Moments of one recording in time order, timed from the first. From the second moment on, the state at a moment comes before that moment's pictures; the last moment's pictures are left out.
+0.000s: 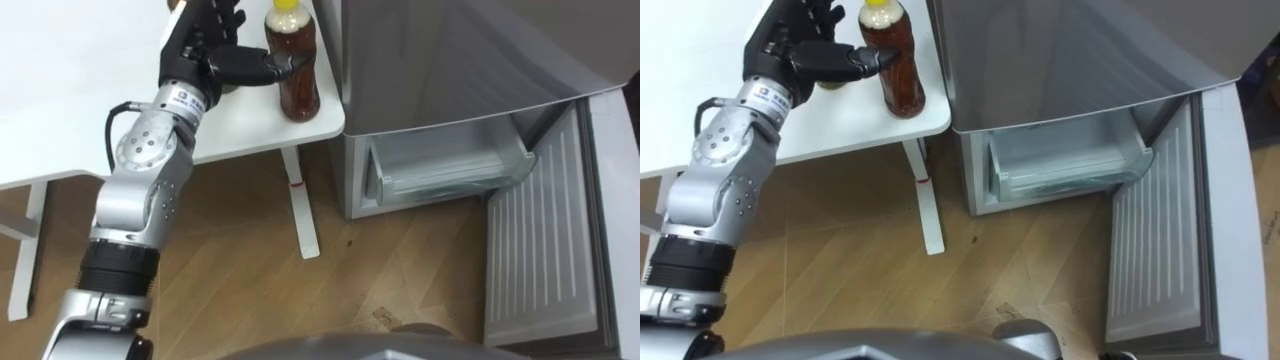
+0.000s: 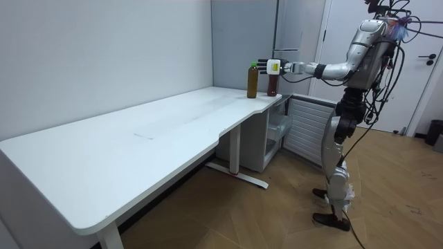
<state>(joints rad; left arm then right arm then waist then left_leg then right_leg) -0.23 0.29 -0.07 0.13 -0.38 0.14 -0.05 0.08 -0.24 -0.02 1.28 -0.29 0.18 0.04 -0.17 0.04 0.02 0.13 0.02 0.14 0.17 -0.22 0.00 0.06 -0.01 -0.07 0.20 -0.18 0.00</state>
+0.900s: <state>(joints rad) -0.29 0.29 -0.08 0.14 -0.47 0.18 -0.18 0.06 -0.24 -0.02 1.29 -0.33 0.19 0.05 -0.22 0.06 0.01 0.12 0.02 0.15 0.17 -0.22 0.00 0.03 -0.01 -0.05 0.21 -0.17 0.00</state>
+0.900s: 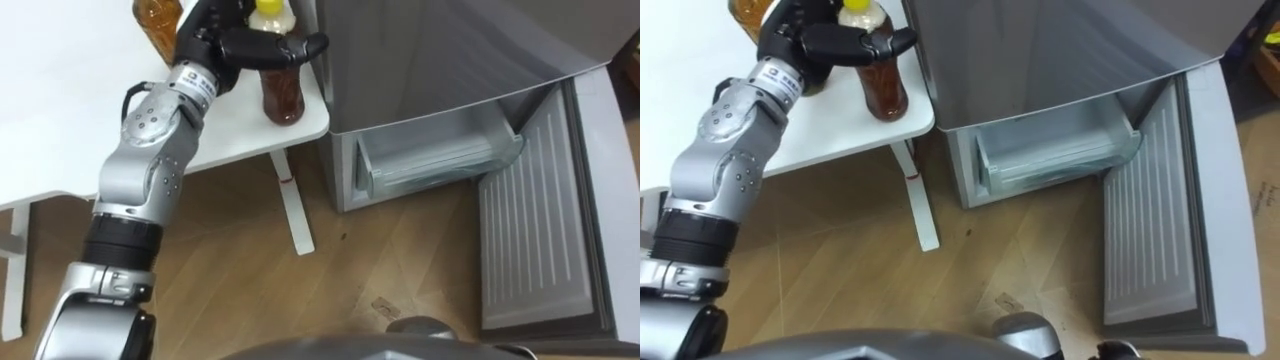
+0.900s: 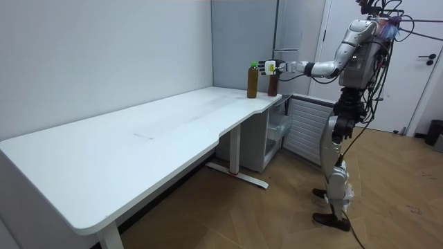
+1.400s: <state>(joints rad) -0.29 0.30 -0.13 0.21 -0.45 0.19 -0.26 0.05 -0.24 -0.02 1.28 -0.33 0.20 0.09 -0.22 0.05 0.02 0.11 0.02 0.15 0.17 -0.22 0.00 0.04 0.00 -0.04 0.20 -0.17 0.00</state>
